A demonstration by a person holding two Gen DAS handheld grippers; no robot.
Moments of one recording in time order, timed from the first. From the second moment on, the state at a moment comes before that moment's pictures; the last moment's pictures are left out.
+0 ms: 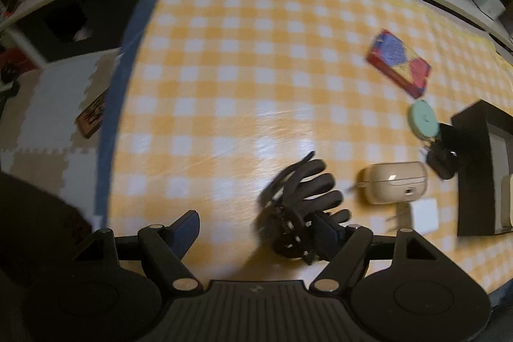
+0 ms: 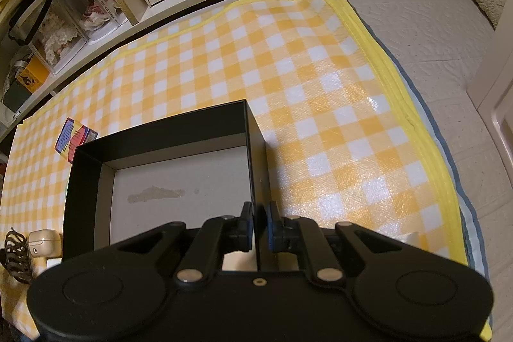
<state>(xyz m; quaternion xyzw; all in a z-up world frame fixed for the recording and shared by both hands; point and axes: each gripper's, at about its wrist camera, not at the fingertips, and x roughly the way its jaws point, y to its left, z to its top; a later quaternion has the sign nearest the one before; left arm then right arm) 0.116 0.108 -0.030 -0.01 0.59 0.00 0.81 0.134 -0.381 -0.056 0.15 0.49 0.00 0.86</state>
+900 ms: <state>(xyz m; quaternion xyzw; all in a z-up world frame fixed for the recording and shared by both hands) 0.110 0.057 -0.042 -0.10 0.53 0.06 0.84 0.134 -0.382 -0.058 0.15 0.49 0.00 0.86</state>
